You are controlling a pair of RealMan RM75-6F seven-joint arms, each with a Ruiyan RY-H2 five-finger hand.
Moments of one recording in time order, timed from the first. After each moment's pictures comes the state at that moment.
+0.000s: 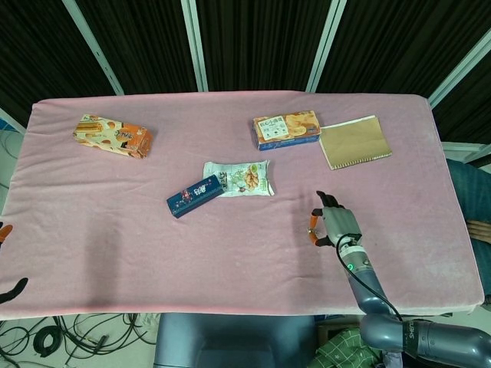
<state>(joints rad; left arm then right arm) 0.00 -0.95 0.00 -1.79 1.46 1.49 0.02 0.71 -1.40 0.18 -1.78 -0.64 1.10 -0.46</state>
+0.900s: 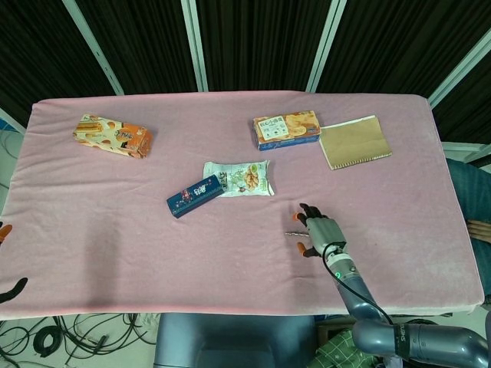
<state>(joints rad) 0.00 -0.94 0.00 -1.79 1.45 1.49 0.01 0.73 -1.45 0.16 -1.79 -0.65 1.05 -0.48</state>
